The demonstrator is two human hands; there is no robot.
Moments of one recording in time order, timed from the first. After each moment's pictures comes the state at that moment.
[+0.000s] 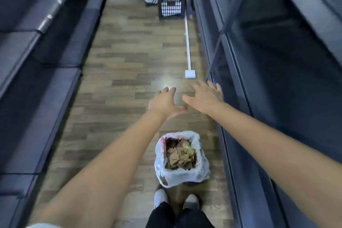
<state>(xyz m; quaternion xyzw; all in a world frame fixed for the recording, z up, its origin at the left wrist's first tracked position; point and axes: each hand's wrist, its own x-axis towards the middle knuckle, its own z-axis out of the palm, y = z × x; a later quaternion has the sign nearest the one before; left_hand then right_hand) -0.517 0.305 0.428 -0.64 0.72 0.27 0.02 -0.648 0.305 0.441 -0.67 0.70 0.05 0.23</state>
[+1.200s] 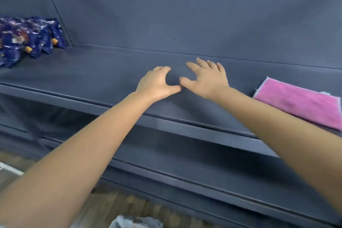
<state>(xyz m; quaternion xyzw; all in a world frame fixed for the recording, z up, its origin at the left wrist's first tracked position) -0.793 0.451 0.662 -0.04 0.97 0.21 -0.09 -0.827 0.595 0.670 -0.20 0.97 -0.13 -0.06</state>
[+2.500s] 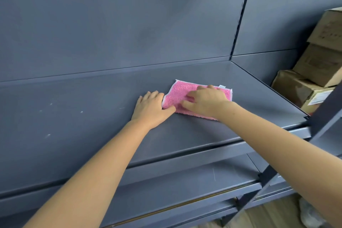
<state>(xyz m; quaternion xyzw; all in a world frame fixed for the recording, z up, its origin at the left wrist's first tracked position) -0.876 0.647 0.614 0.20 0.96 0.17 -0.01 -0.841 0.805 0.641 0.04 1.00 -0.01 0.01</state>
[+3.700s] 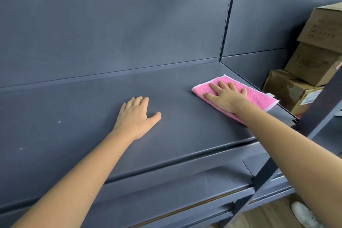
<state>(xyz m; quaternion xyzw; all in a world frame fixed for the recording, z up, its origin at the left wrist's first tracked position) -0.868 0.655 0.616 0.17 0.98 0.10 0.01 -0.854 0.912 0.621 0.17 0.98 -0.07 0.06</state>
